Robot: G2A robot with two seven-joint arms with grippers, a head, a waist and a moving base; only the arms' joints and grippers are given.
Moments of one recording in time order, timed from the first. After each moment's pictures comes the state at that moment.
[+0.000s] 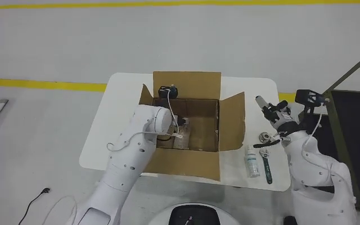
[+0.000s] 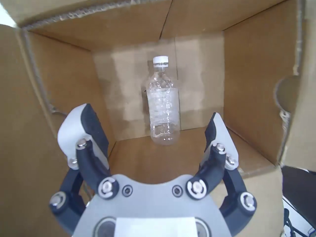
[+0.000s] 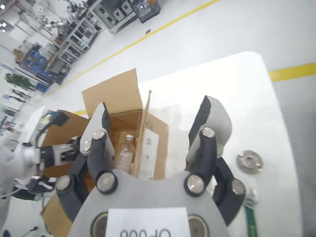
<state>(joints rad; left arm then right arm) 0.70 -1.53 -1.11 -1.43 1.20 0.21 -1.32 -1.34 -1.28 1.70 -2.09 -0.90 0.18 0.70</state>
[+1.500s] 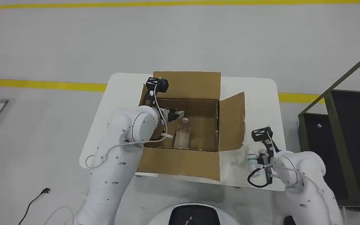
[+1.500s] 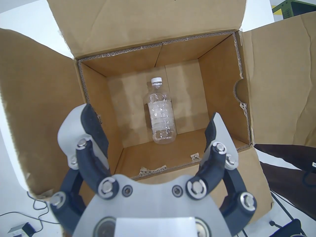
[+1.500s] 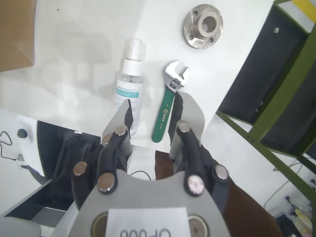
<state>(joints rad) 0.80 -1.51 -1.21 -1.66 1.20 0.13 -1.30 -1.33 -1.22 1.56 -1.89 -1.34 -0.07 1.43</state>
